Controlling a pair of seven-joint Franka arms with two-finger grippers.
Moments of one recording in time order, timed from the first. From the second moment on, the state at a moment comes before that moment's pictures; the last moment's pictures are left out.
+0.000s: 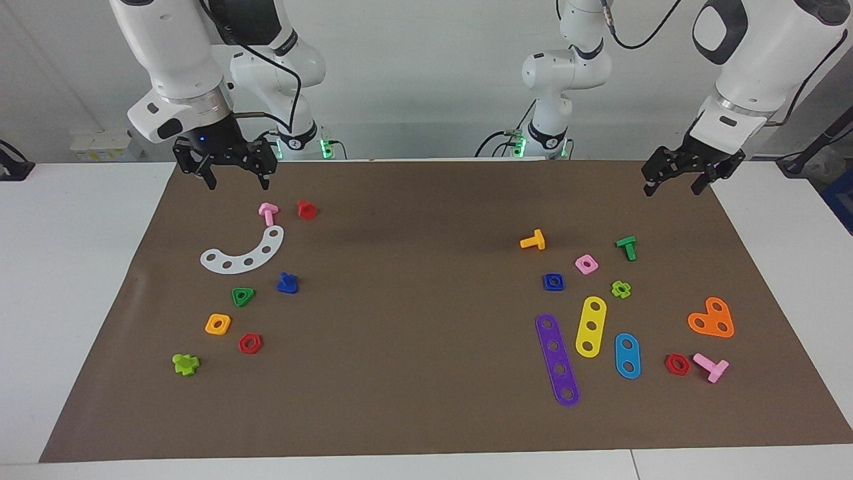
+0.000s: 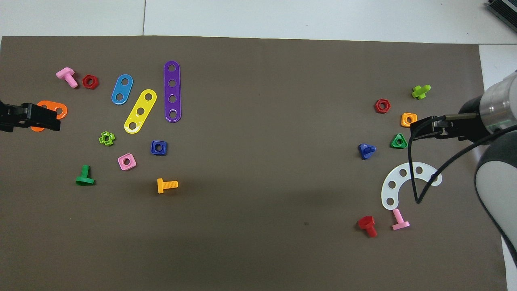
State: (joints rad) left arm 0.01 0.02 -0.03 -1.57 -0.01 1.60 0.02; right arm 0.12 -0.01 -0.01 -1.61 -0.03 1.59 0.12
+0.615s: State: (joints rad) left arm 0.01 0.02 -0.03 -1.60 -0.01 1.65 0.02; right arm 0.12 -0.01 -0.01 -1.61 -0.03 1.59 0.12
